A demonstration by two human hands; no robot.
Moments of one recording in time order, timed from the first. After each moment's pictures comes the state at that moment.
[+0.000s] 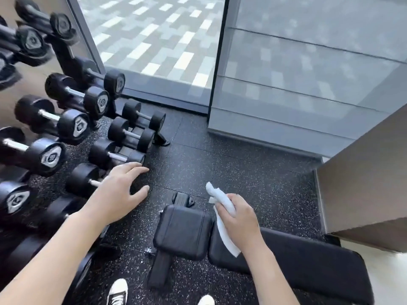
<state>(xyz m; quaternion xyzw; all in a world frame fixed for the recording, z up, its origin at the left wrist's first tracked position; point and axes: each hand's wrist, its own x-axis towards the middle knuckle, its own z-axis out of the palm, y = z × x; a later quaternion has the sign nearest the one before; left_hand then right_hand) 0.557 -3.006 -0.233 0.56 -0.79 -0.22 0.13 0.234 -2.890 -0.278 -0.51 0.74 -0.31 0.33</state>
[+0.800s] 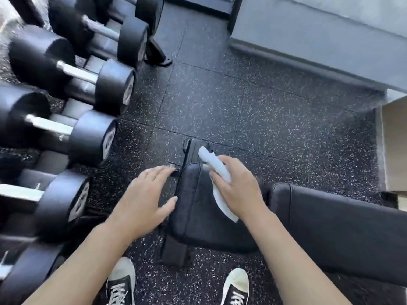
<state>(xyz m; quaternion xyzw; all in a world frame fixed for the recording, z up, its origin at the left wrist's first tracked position) 0.603 -3.078 -0.697 0.49 -0.81 -0.30 0.03 0.348 -3.046 -0.688 -0.55 0.74 -0.19 0.33</state>
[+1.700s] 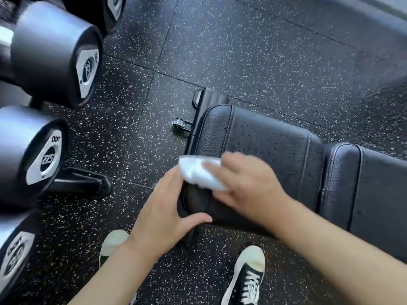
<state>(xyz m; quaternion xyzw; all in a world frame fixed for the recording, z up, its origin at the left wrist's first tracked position) 0.620 -2.963 -0.870 0.53 -0.69 -0.48 0.14 0.388 -2.990 -0.828 -0.85 0.50 -0.10 0.12</state>
